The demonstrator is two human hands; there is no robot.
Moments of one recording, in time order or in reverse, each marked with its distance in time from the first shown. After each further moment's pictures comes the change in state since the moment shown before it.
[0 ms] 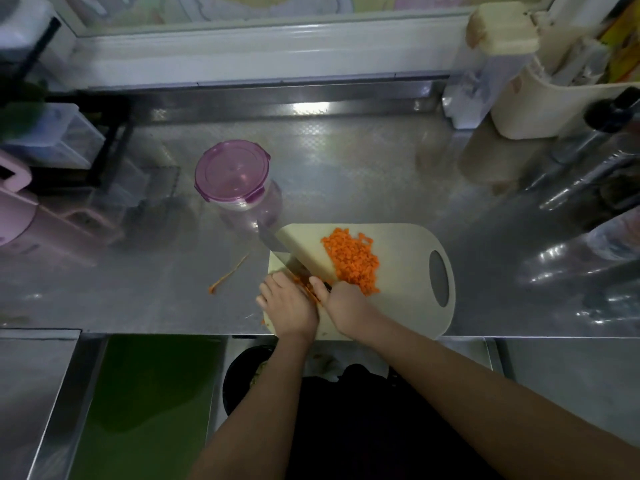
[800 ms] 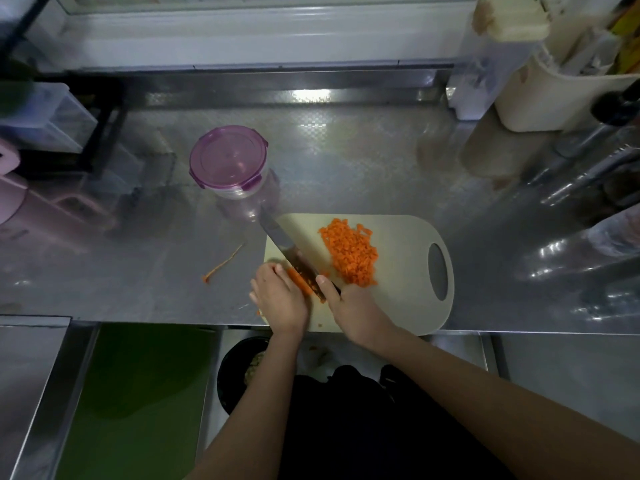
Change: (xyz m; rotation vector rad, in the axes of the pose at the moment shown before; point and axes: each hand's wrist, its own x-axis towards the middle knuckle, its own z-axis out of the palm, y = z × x) left_hand -0.005 0.000 -0.011 -0.473 0.125 -0.134; right_hand -0.011 0.023 0.003 0.083 0.081 -0.124
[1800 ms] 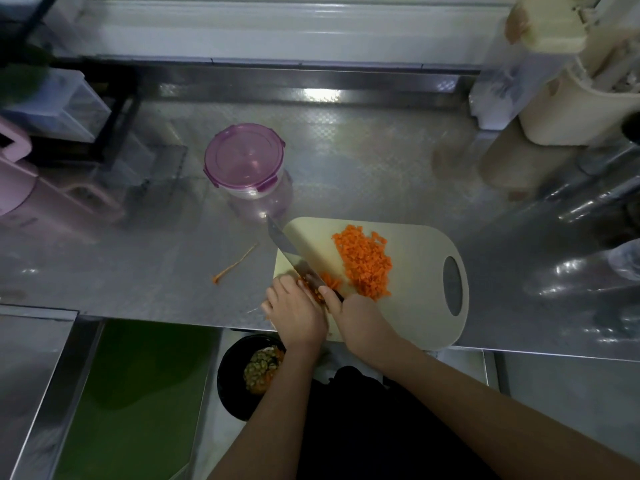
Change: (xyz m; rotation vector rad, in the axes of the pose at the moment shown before) left_hand -0.009 -0.015 0.014 0.364 -0.002 0.123; right_hand 0.009 -0.014 0.010 -0.199 0.003 0.074
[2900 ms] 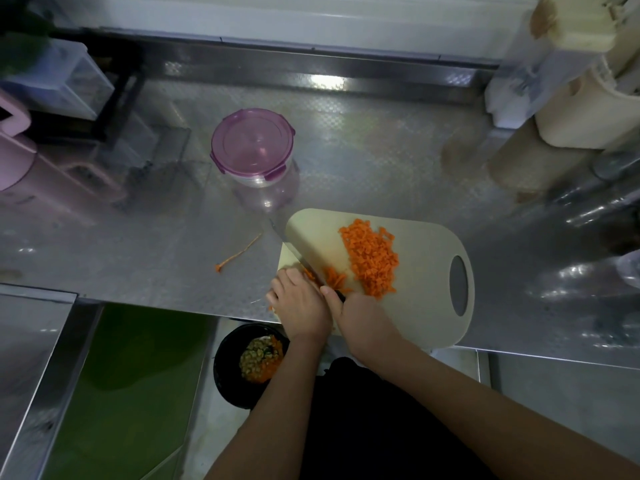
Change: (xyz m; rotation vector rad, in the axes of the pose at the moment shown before) left_hand -0.001 0.001 -0.004 0.112 -0.028 0.057; right_hand -0.008 -0.011 -0.002 -0.200 -0.031 -0.011
